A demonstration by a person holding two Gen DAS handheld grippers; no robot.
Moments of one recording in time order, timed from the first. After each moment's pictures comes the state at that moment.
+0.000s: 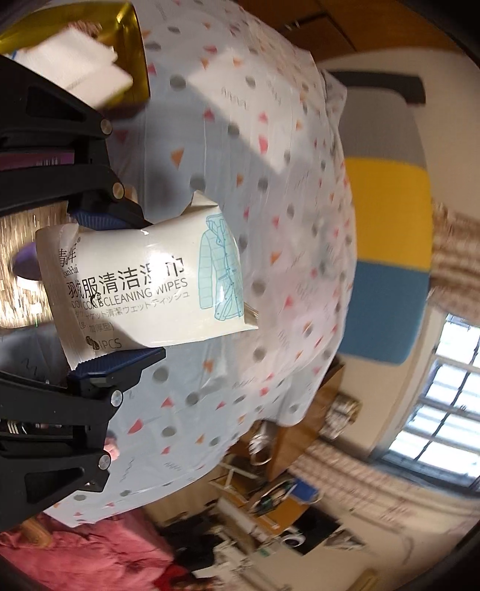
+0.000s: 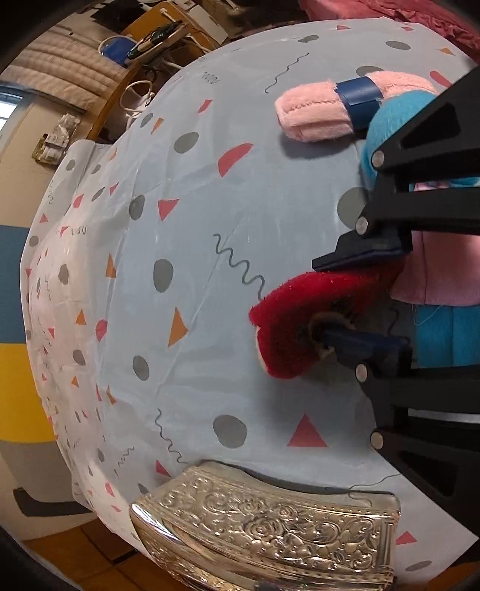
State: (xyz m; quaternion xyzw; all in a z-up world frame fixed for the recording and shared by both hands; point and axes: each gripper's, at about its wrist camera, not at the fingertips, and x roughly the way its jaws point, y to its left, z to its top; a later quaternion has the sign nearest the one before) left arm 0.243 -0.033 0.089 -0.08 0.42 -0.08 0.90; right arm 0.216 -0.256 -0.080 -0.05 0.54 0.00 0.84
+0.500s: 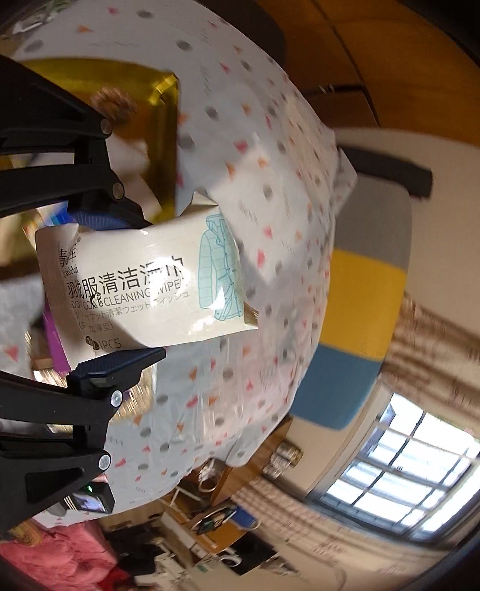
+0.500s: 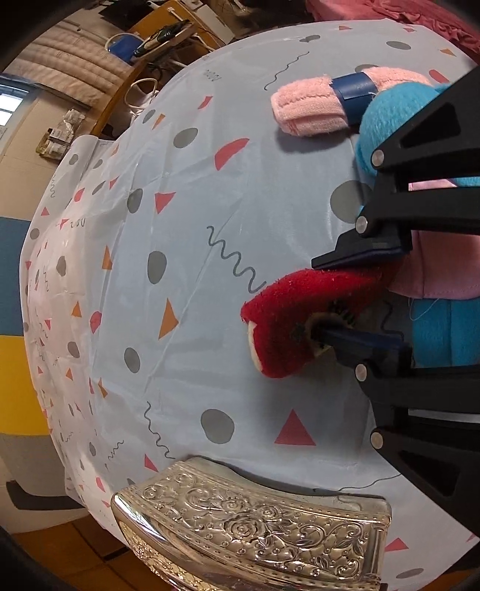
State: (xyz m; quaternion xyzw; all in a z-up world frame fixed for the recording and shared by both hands) left arm 0.143 0.155 0.094 -0.15 0.37 0.00 0.92; right arm 0.212 -0.245 -0.084 -0.06 0.54 0.01 0.84
